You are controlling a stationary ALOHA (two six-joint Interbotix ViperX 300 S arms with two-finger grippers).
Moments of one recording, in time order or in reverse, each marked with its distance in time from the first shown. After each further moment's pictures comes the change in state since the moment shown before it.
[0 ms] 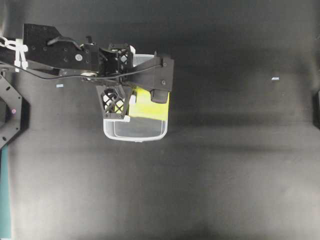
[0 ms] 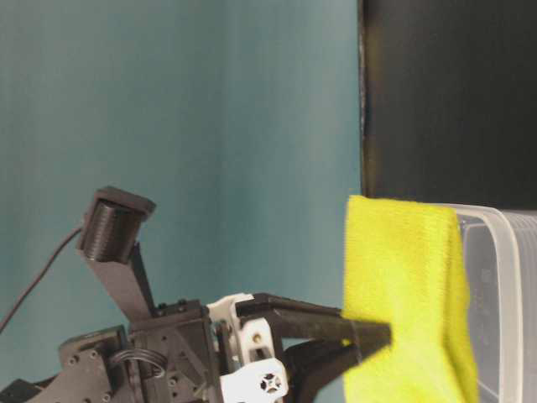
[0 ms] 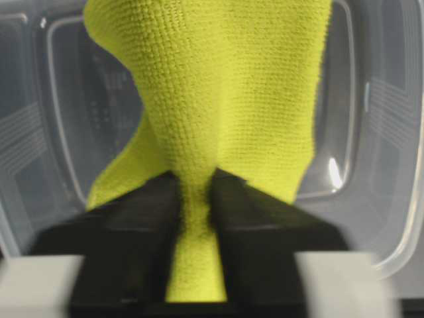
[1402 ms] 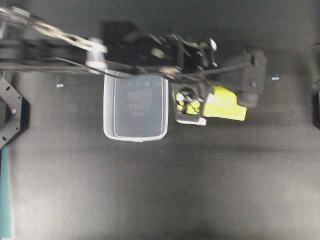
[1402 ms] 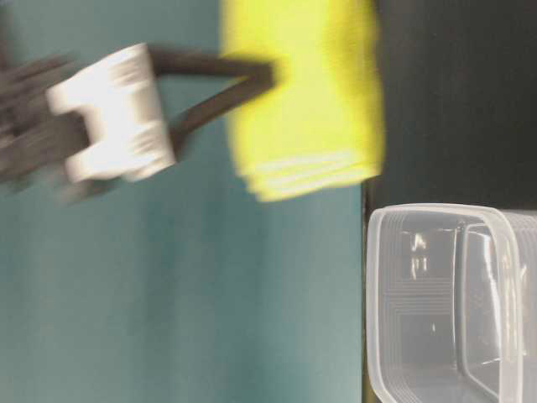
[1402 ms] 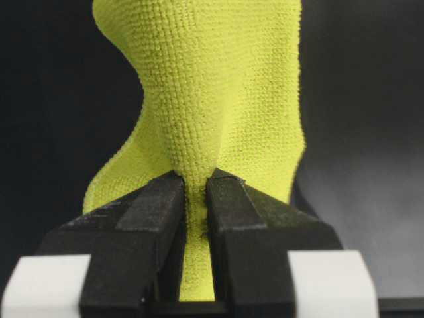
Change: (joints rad) left arm -0.057 0.301 -0.716 -0.002 0.285 0.041; right arm 0.044 0.002 0.000 0.000 0.081 0.011
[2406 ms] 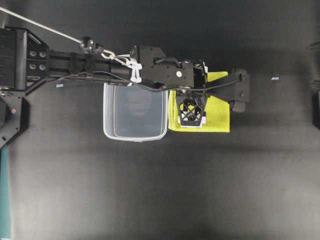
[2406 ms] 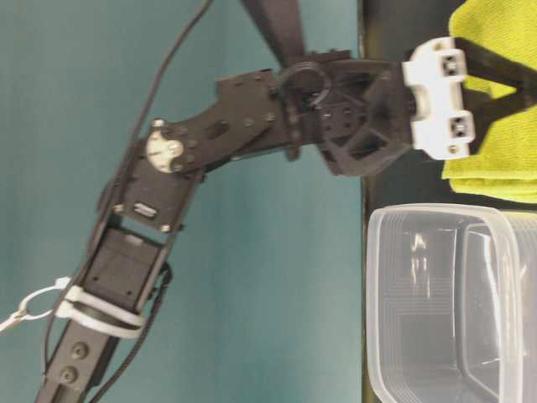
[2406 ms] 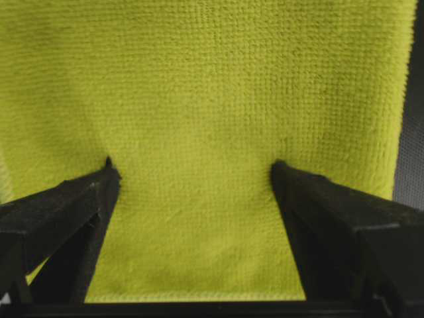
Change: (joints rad) left arm 0.034 0.298 0.118 0.000 -0.264 -0.067; right arm 0.002 0.023 0.002 0.000 -0.021 -0.005
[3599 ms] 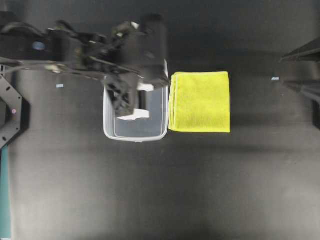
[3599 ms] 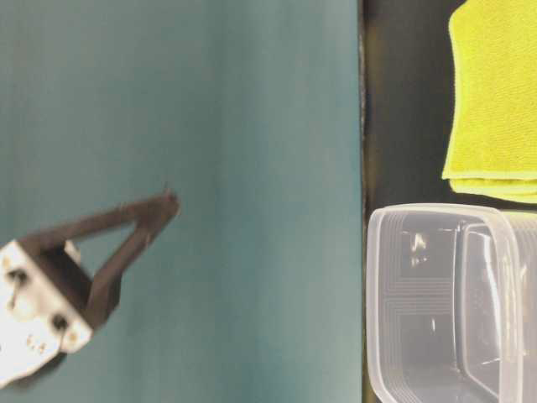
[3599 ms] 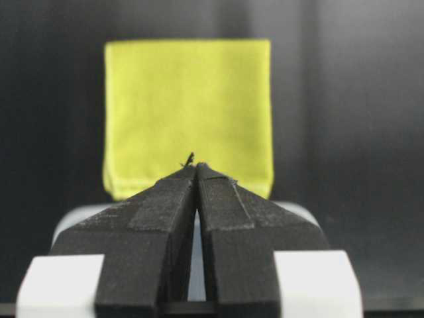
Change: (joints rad) left arm -0.028 -0.698 0.433 0.000 -0.252 -0.044; right arm 0.002 0.193 0.003 0.002 -0.098 0.064
